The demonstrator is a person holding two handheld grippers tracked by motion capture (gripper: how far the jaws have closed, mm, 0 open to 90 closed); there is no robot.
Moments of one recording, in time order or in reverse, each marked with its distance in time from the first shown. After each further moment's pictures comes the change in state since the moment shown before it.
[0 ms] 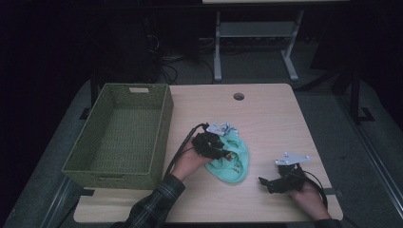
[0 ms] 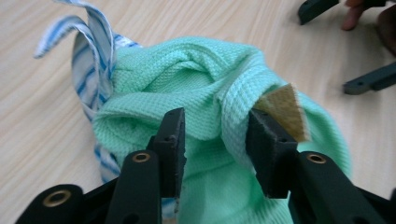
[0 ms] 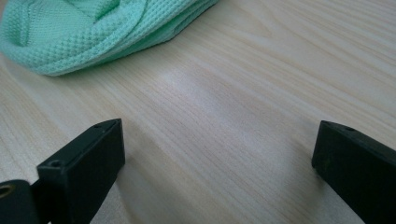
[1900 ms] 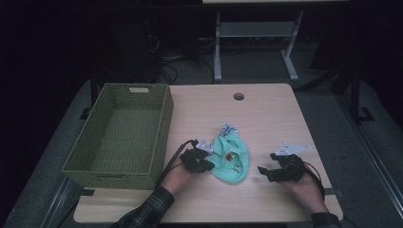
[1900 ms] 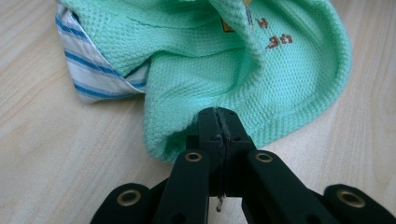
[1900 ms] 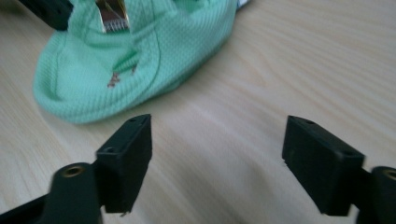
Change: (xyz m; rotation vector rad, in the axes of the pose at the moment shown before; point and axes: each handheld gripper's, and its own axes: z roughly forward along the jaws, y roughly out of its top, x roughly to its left) left arm -0.013 -0.055 -0.003 0.100 -0.009 -0.052; right arm -0.007 0.033 -0.009 -0.032 0.043 -0.030
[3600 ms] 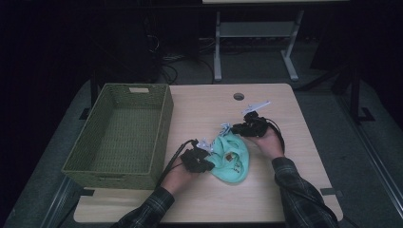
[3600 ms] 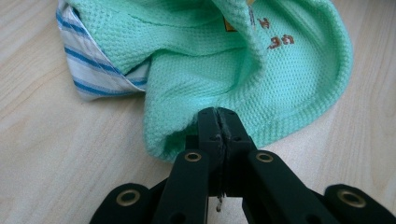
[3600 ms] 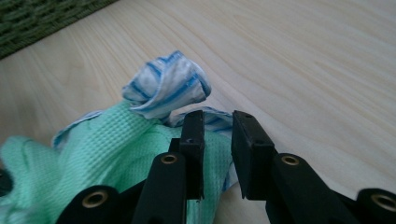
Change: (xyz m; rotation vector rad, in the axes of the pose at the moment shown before) left arm 0.000 0.001 0.000 0.005 0.005 -0.019; right arm -0.039 0.117 0.107 0.018 0.168 -0.025
